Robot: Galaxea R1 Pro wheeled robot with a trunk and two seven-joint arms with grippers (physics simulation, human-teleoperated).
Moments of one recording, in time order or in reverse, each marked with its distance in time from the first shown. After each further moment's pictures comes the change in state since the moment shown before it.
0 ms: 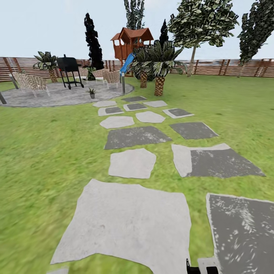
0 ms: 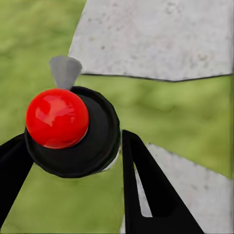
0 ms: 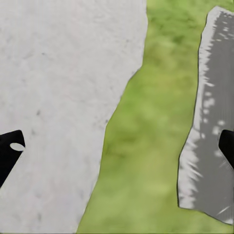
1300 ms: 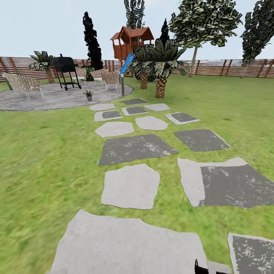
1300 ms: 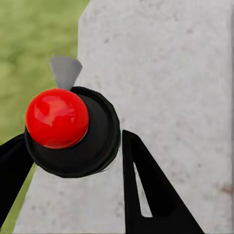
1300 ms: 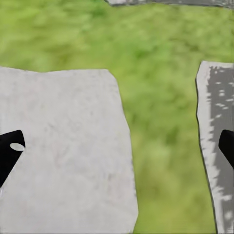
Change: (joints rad) left arm 0.000 0.000 0.004 0.000 0.002 0.000 0.000; right arm 0.000 -0.013 -0.056 0.003 -0.181 0.000 -0.021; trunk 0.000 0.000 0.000
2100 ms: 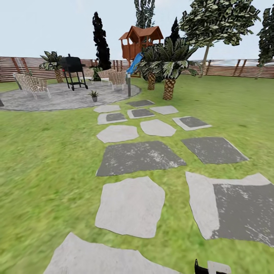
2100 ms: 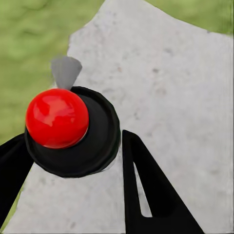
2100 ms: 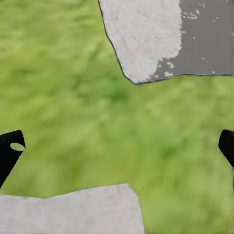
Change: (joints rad) left arm 0.000 0.000 -0.003 0.000 0.000 0.000 0.000; right arm 0.000 0.000 0.000 -0.001 0.000 0.000 0.000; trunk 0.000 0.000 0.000
